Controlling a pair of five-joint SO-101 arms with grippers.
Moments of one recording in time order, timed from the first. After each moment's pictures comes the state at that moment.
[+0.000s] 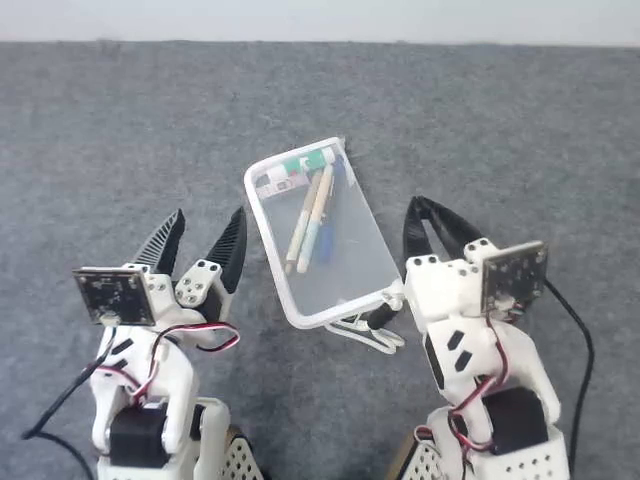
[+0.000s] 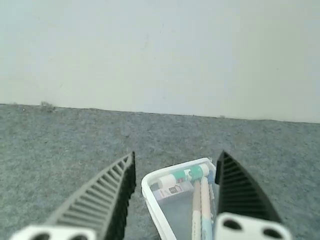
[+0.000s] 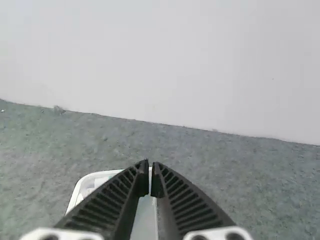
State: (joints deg) left arm -3.6 -103.3 75.0 53.5 11.0; right arm -17.7 -91.3 67.2 40.4 -2.4
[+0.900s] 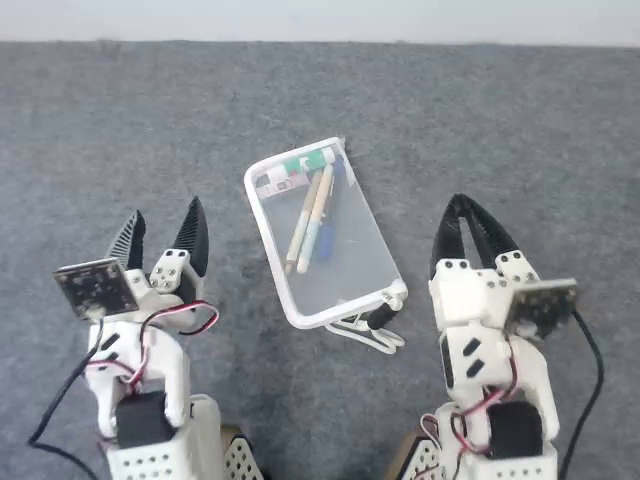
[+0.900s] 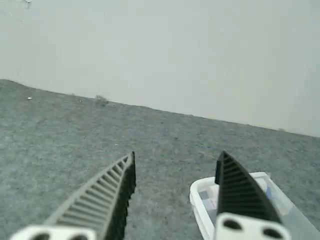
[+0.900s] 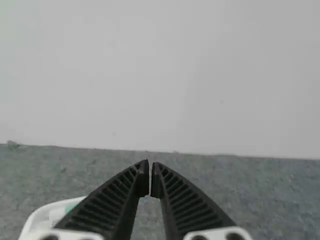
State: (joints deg) left arm -15.7 -103.3 84.1 44.4 11.1; right arm -8.0 -104.1 77.3 35.7 -2.5
